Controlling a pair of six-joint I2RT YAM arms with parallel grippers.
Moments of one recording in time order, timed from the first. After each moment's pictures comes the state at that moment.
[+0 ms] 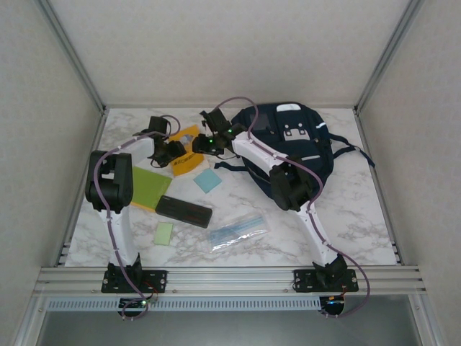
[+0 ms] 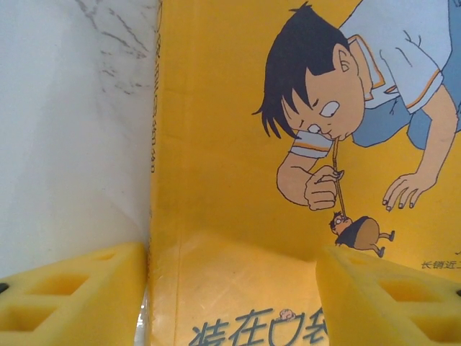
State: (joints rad) left arm -0.15 2.05 1.41 -0.48 0.15 -0.61; right arm 0.70 2.45 2.18 -0.59 -0.29 0.59
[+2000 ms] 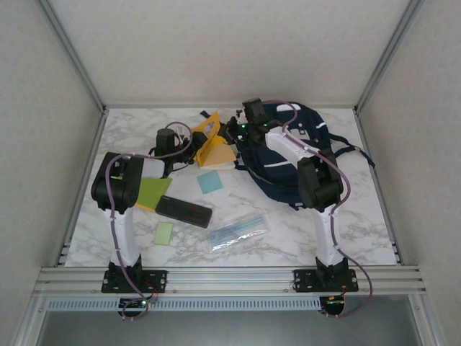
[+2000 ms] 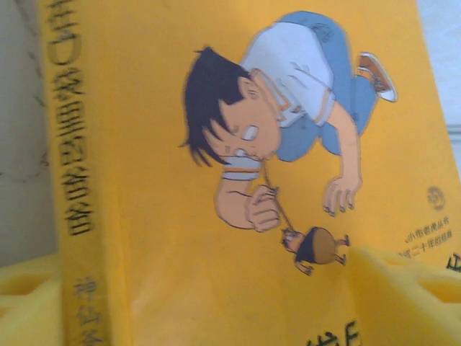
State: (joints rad) left arm -0.24 2.07 1.08 0.52 0.56 -1.12; right arm 0.50 2.18 1.77 -0.28 -0.64 1.07
